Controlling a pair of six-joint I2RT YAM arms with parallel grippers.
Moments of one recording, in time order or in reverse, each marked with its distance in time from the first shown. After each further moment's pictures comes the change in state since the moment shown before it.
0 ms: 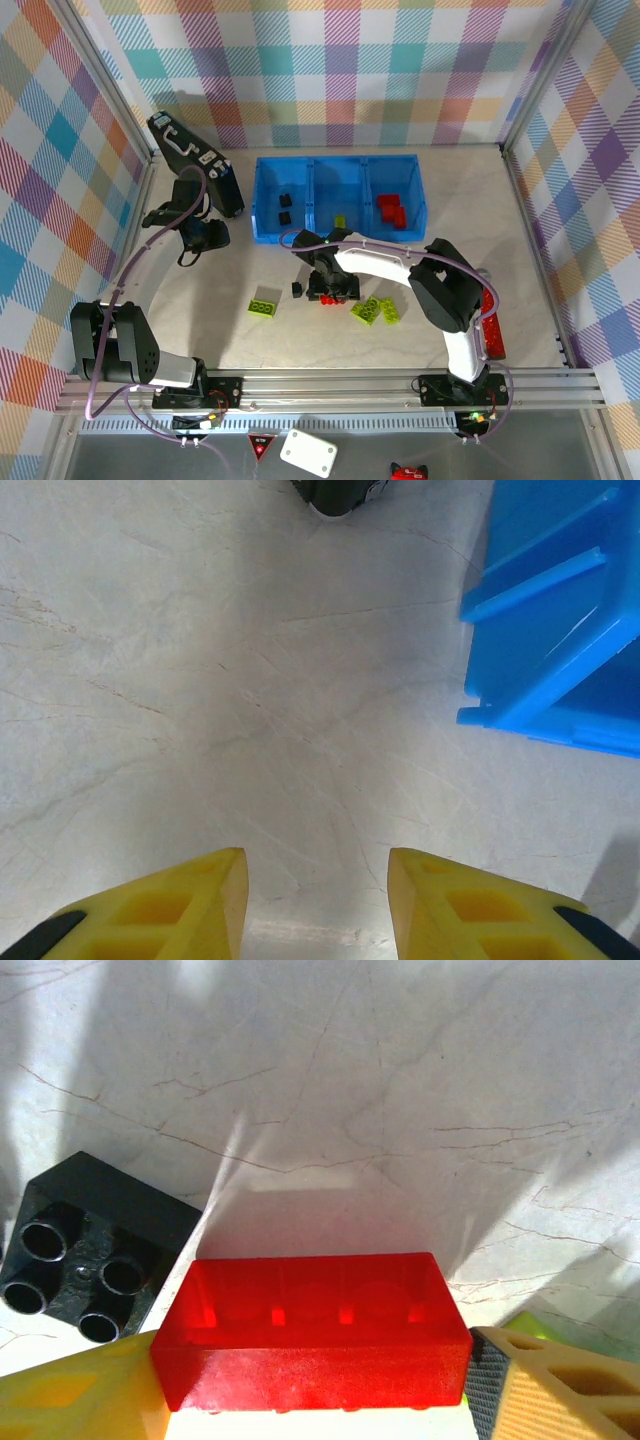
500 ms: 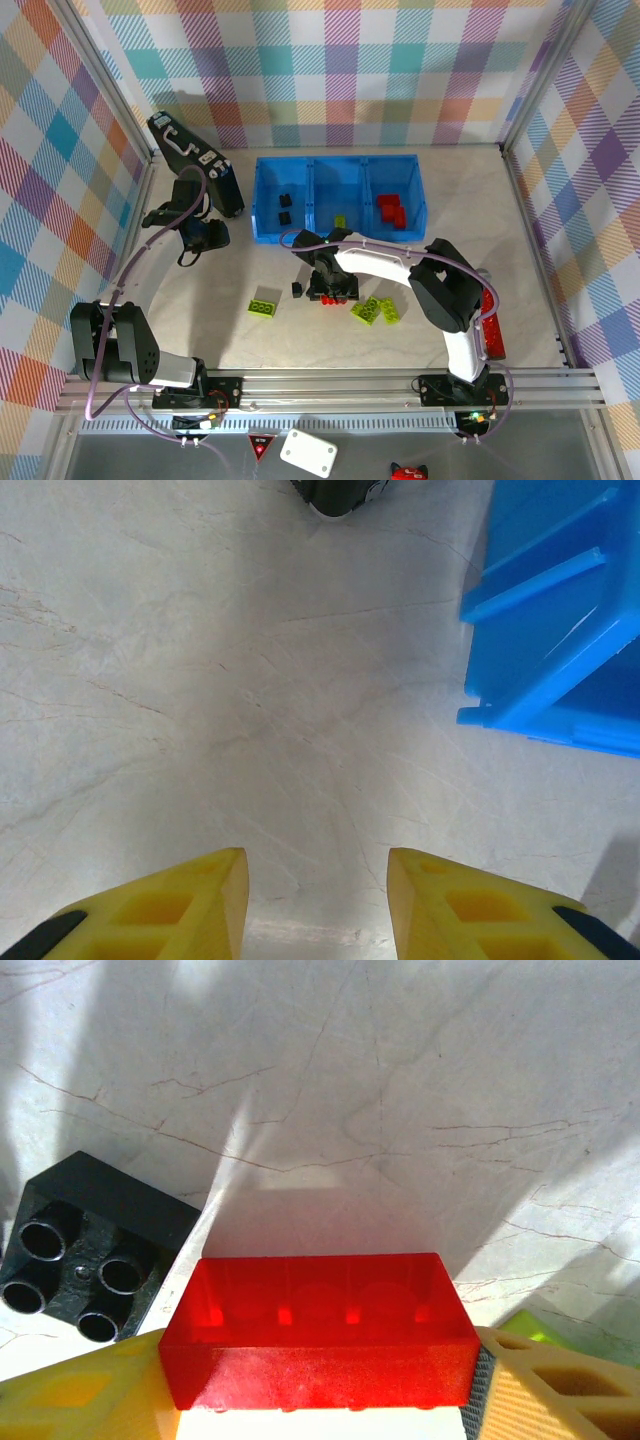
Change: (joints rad) left arm 0.000 -0.001 0.000 0.000 0.000 0.000; right arm 0.000 -0.002 0.000 -0.001 0.000 0.002
